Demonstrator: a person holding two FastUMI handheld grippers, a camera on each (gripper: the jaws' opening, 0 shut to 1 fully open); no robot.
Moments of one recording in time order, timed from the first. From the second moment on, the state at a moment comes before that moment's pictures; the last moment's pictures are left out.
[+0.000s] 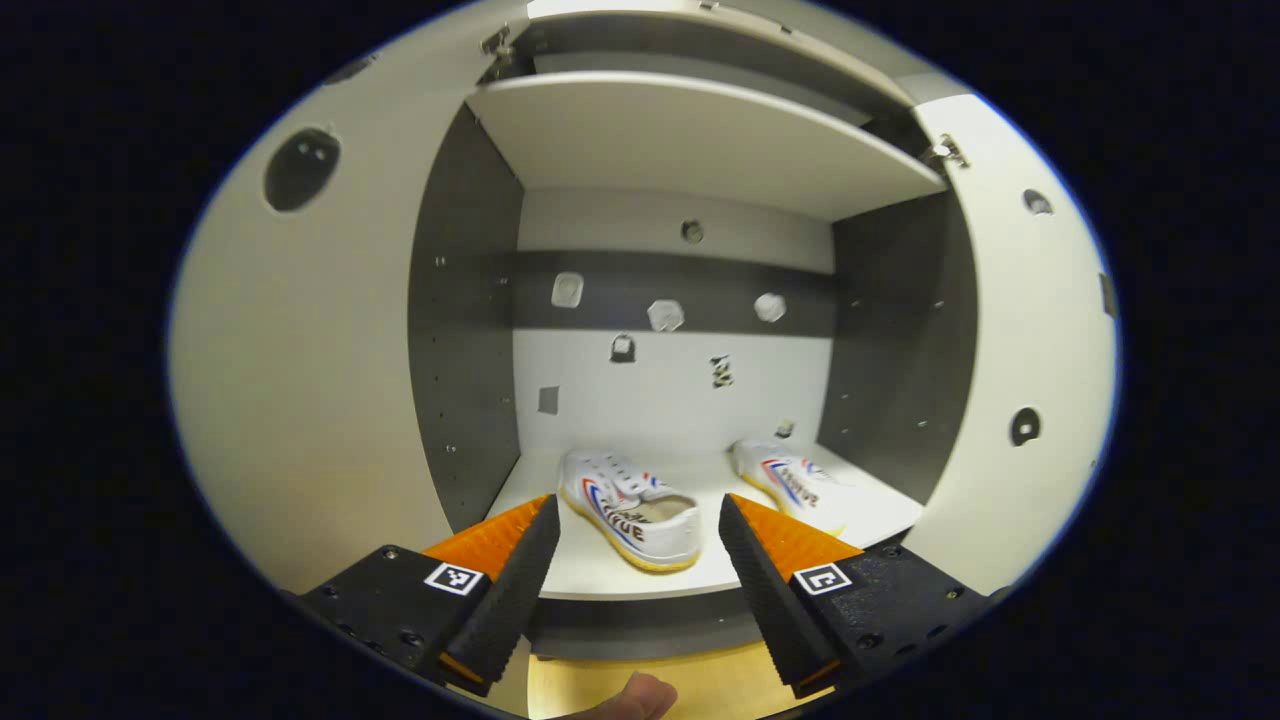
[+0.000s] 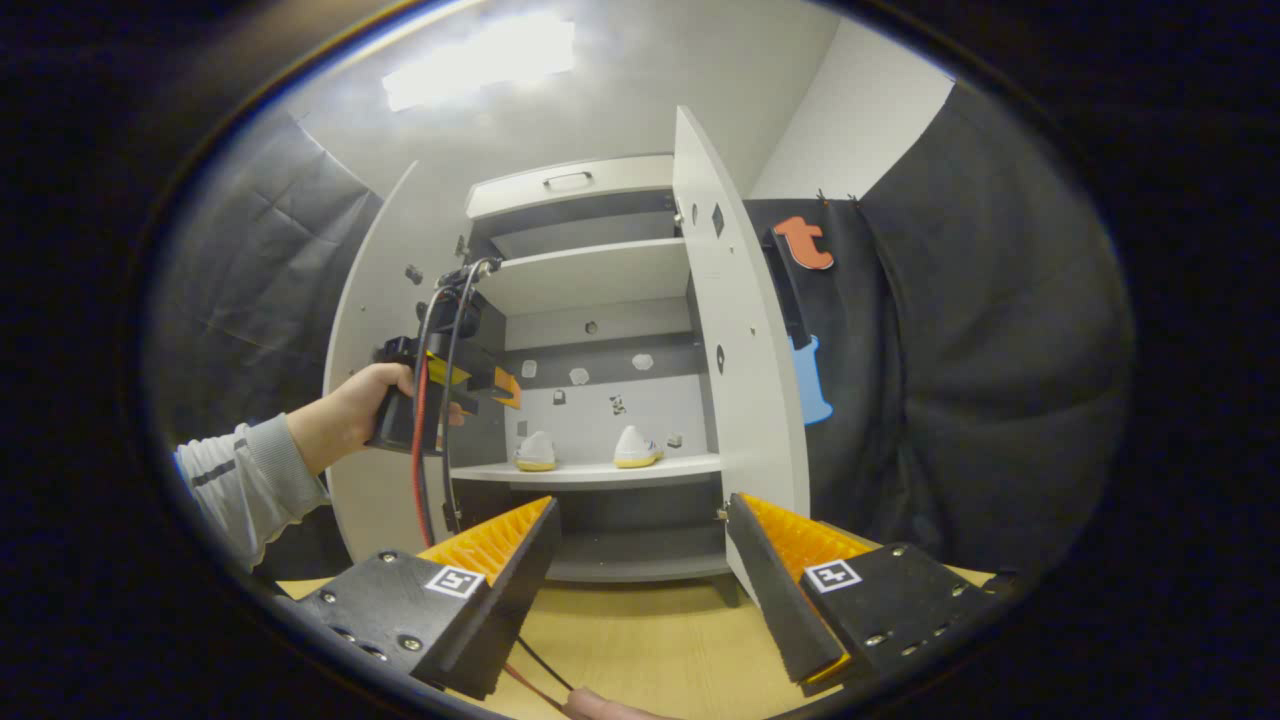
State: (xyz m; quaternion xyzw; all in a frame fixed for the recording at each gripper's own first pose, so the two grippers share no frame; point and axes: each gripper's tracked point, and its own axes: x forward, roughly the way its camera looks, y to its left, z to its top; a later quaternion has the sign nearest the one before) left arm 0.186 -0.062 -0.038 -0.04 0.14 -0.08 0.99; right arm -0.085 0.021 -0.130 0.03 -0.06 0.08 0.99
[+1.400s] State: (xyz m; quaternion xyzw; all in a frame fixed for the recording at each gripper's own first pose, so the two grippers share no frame) left arm -0.045 -0.036 -0.128 -0.04 0.09 -0.08 0.99; right arm -0.058 -0.100 -0.068 -0.11 -0.04 -0.01 0.99
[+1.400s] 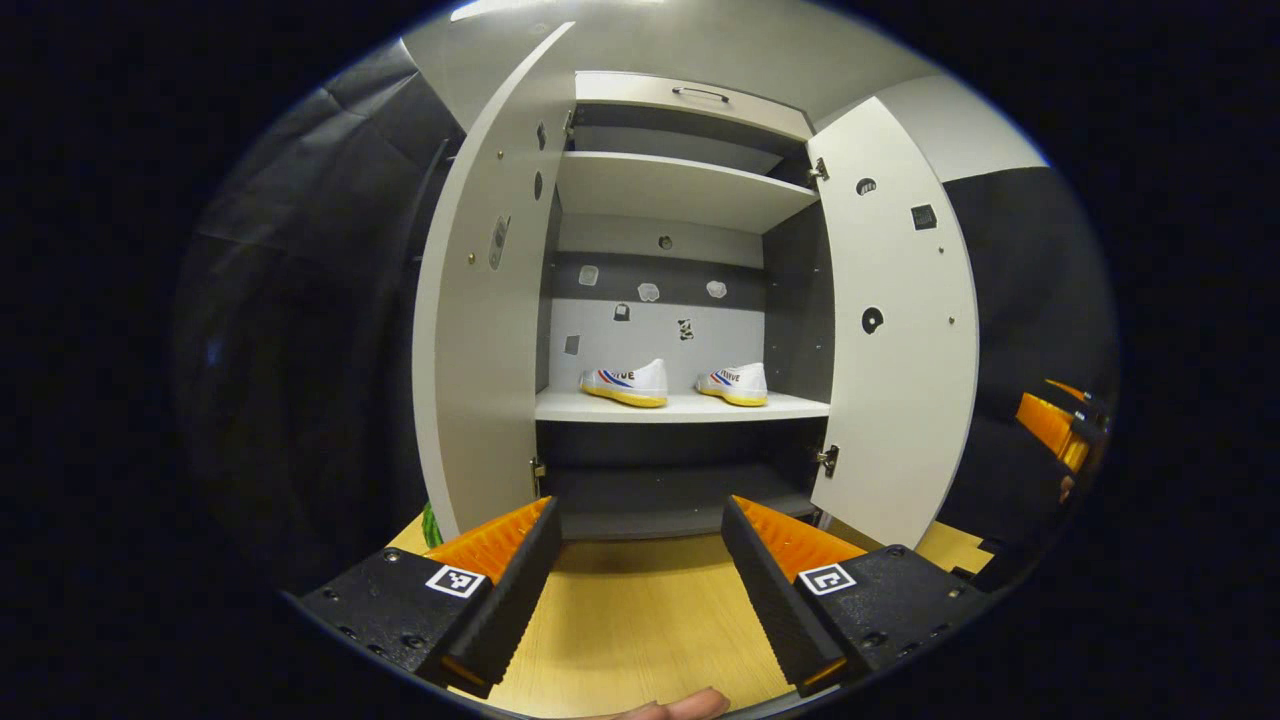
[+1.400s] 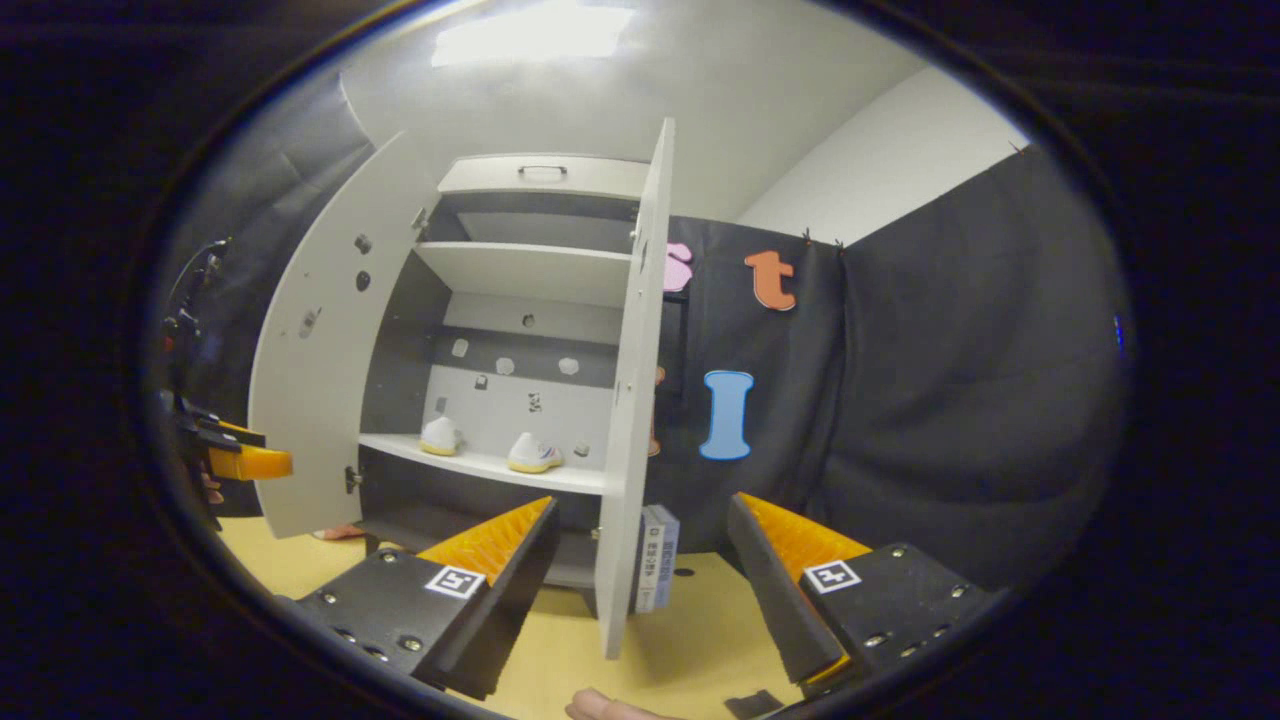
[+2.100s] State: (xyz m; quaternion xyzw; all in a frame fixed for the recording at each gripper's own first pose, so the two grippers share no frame) left arm -0.060 -0.025 -0.112 -0.03 0.05 -0.09 0.99; right arm 0.054 -0.218 -0.003 -0.14 0.03 -0.08 0.99
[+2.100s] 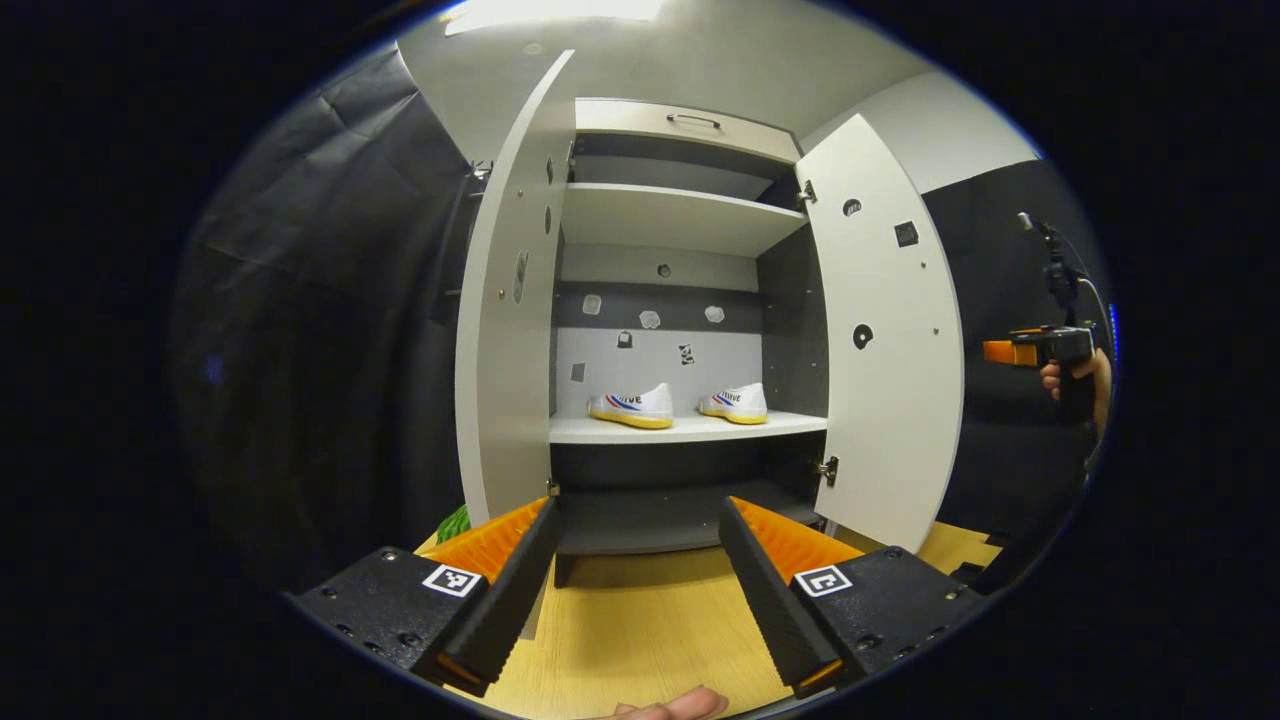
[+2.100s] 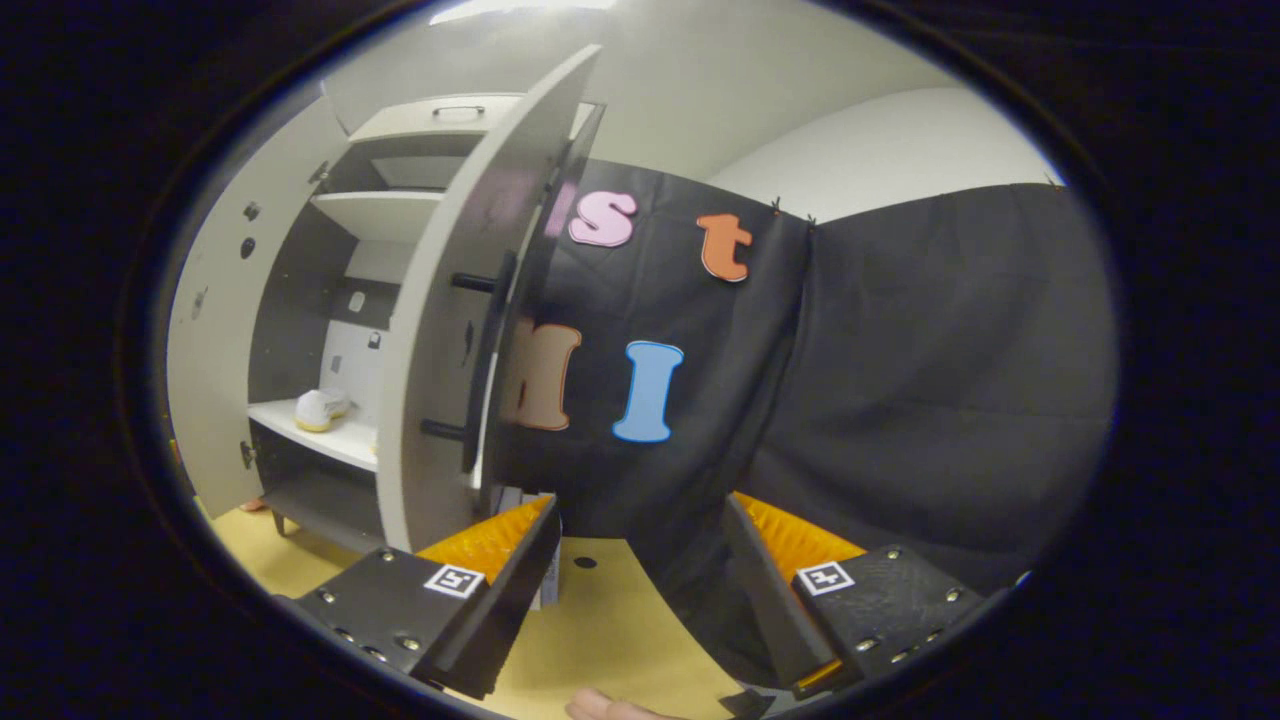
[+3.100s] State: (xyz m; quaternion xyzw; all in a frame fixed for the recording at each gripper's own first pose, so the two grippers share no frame) left arm -0.068 -0.007 -0.102 -0.02 0.01 -0.08 1.00; right arm 0.126 -0.168 0.003 -0.12 0.05 0.05 0.99
